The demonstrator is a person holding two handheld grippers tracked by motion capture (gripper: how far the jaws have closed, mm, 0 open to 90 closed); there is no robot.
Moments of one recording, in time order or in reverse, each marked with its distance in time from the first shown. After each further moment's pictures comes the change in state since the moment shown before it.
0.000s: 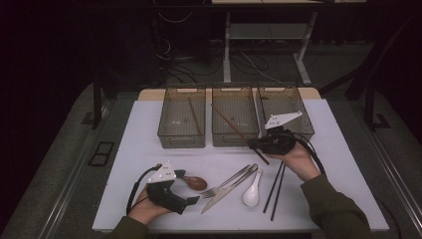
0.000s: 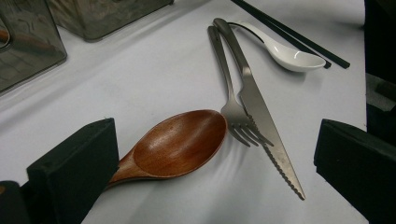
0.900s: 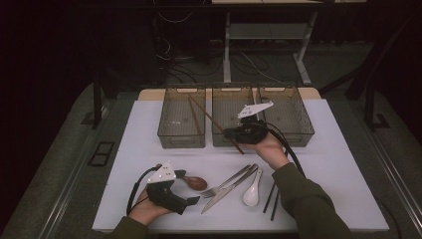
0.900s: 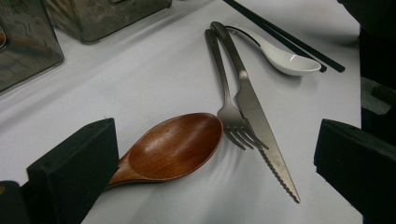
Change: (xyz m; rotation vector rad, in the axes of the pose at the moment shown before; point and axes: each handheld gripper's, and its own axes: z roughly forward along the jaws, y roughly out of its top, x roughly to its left) left arm -0.002 0.001 -0.001 -0.011 -0.009 -0.008; right arm 0.013 0.050 0.056 -0.056 0.010 0.004
